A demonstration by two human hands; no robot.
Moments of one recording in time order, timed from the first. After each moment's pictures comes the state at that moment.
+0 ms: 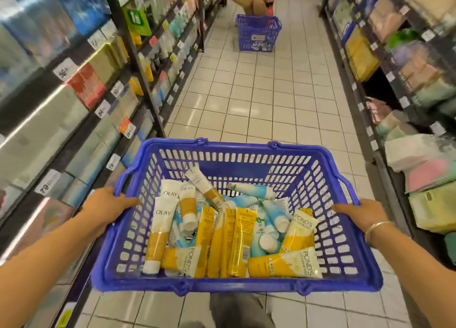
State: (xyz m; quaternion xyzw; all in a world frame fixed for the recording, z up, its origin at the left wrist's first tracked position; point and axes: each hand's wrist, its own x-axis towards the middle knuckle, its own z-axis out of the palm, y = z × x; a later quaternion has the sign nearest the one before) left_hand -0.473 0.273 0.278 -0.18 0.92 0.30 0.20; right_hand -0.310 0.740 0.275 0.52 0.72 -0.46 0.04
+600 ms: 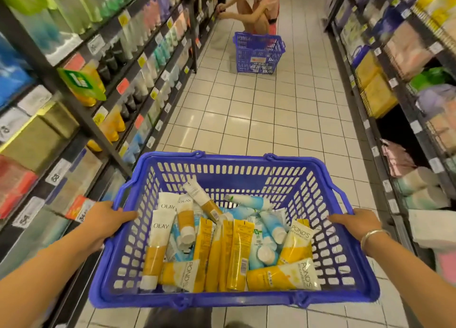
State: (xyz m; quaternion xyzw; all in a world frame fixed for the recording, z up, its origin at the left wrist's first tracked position) left_hand -0.835 0.428 0.257 -0.24 0.88 0.36 0.20; right_hand -0.728 0.910 0.268 0.48 0.76 -0.43 0.08
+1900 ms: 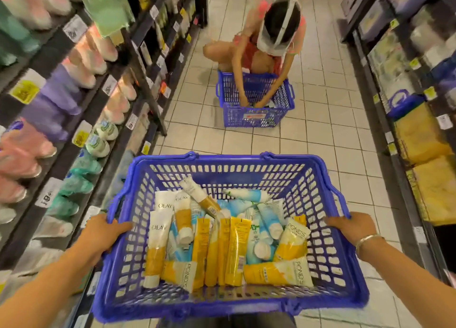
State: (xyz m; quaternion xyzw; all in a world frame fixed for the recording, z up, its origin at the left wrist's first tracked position) left_hand -1.737 0.751 0.216 -0.28 0.86 0.38 0.21; right_hand -1.628 1.229 0.239 0.51 0.75 -0.42 0.07
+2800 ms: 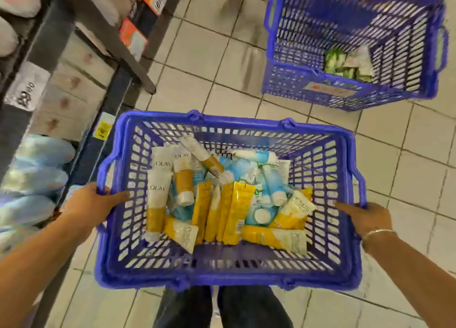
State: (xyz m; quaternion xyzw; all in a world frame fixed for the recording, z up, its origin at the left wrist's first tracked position) left_hand -2.152 0.839 -0.081 -0.36 0.84 0.30 0.28; right_hand -2.095 1.319 -0.083 0.55 0.74 -0.35 0.15
